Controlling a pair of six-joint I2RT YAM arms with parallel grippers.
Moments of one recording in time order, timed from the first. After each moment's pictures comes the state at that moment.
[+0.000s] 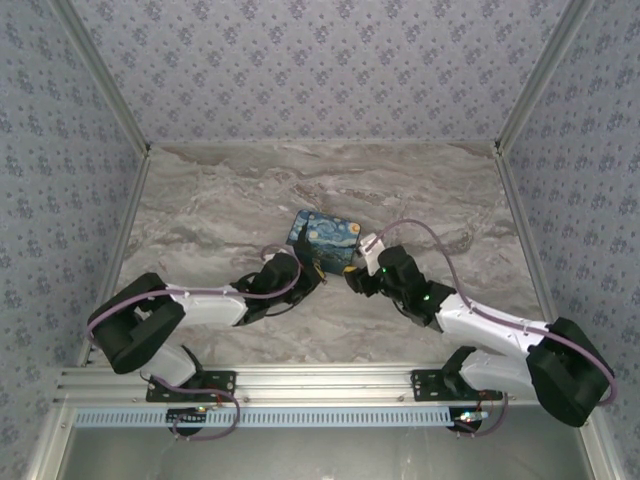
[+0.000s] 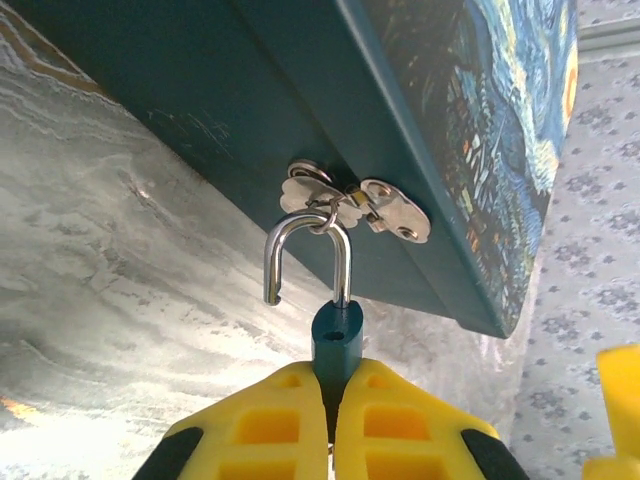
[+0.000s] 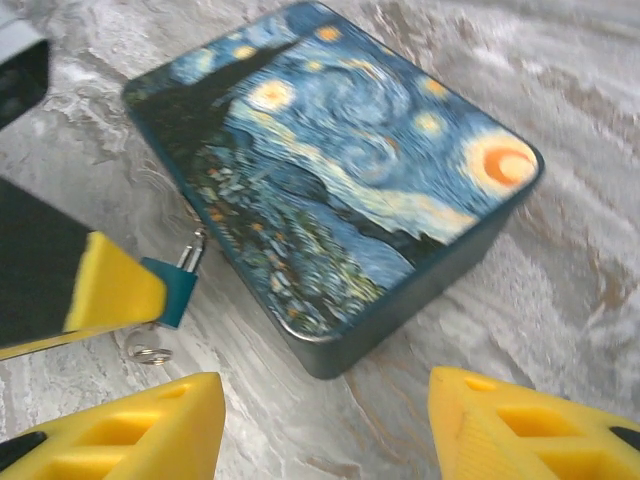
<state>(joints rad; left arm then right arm) -0.90 1.50 0.53 0.37 -0.02 -1.38 0.73 1.12 0.47 0.08 0.06 0.12</state>
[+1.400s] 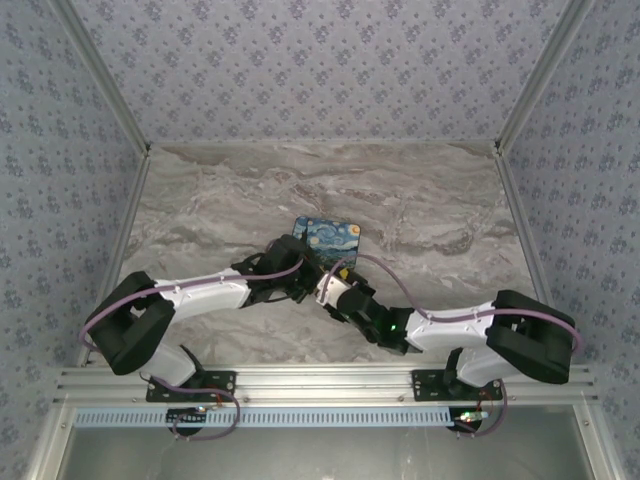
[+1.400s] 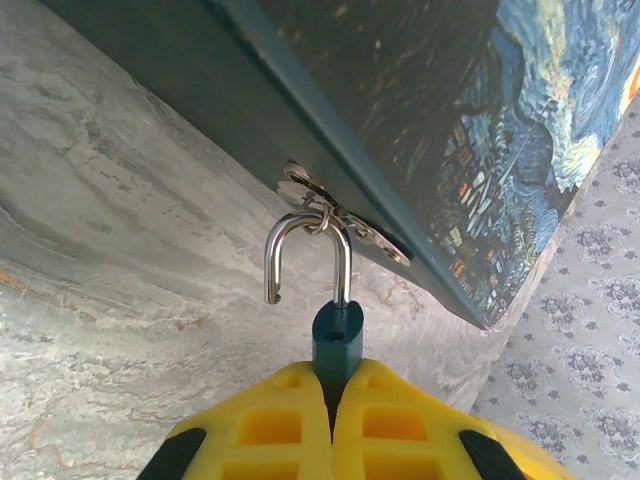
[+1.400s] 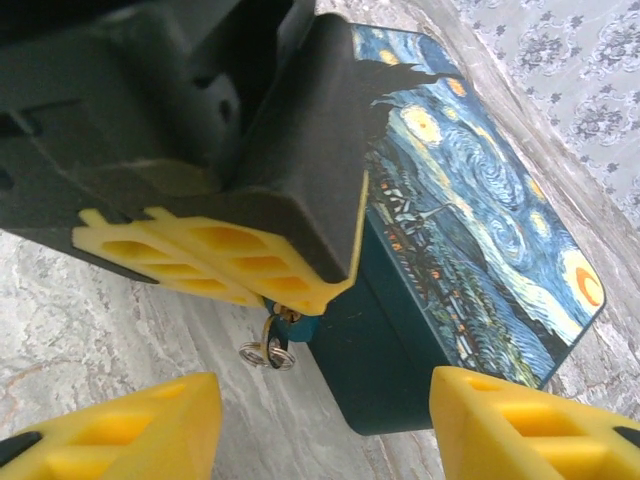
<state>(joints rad) -0.85 1.48 0.72 0.00 0.18 -1.52 1.16 1.37 0.44 0.36 0.58 -0.27</state>
